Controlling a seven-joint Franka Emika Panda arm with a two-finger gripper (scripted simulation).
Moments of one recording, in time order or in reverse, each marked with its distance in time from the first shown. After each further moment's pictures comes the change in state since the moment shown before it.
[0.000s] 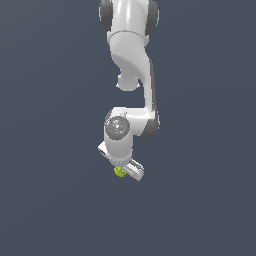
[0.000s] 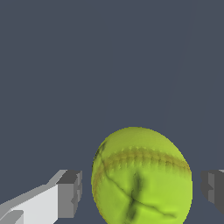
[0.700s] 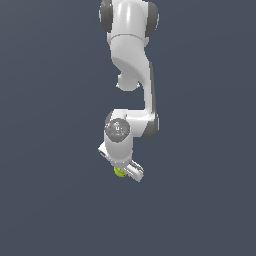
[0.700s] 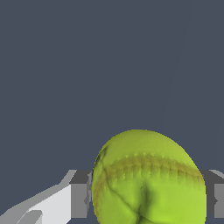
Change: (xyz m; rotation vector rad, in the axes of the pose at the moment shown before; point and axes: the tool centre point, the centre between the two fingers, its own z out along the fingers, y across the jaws) arm 0.001 -0.001 0.008 0.000 0.000 0.000
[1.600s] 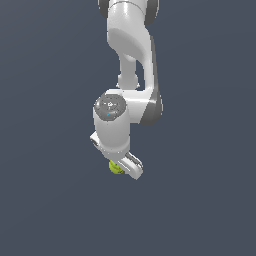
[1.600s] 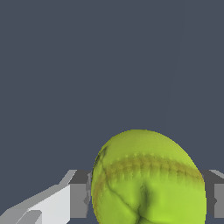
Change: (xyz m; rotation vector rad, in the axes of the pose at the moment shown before) arm 0.021 -0.001 -0.092 0.017 0.030 0.064
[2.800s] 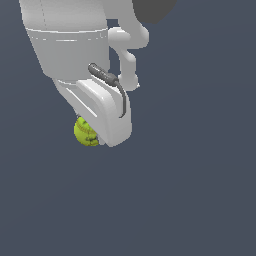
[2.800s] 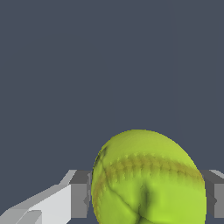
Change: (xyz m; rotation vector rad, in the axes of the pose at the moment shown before) arm 0.057 0.000 -0.266 0.051 0.096 0.178
